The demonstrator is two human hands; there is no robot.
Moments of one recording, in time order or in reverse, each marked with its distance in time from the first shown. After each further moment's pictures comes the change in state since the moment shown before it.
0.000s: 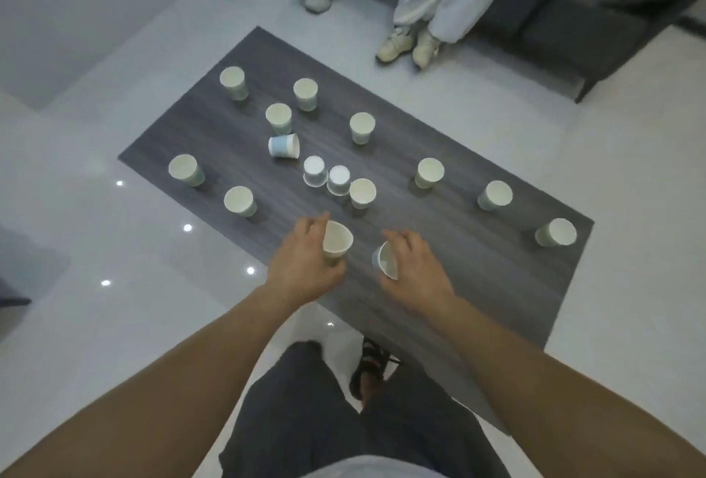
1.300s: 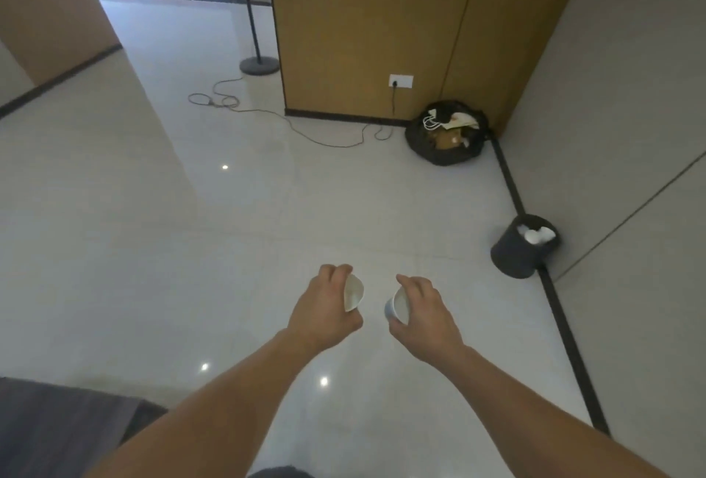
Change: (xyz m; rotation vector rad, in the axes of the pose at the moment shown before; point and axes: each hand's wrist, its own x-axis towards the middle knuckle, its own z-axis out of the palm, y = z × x) left_hand -0.668 0.214 0.218 0.317 -1.000 1.827; right_hand -0.809 -0.090 0.239 0.436 1.182 1.730
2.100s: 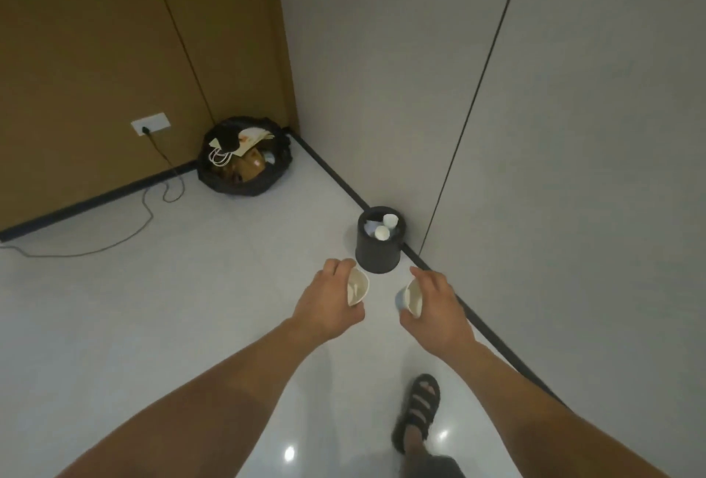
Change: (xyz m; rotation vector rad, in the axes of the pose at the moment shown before) left_hand 0.404 0.273 0.180 0.100 -0.442 0.607; right_hand 0.187 0.285 -0.176 0.108 0.397 0.657
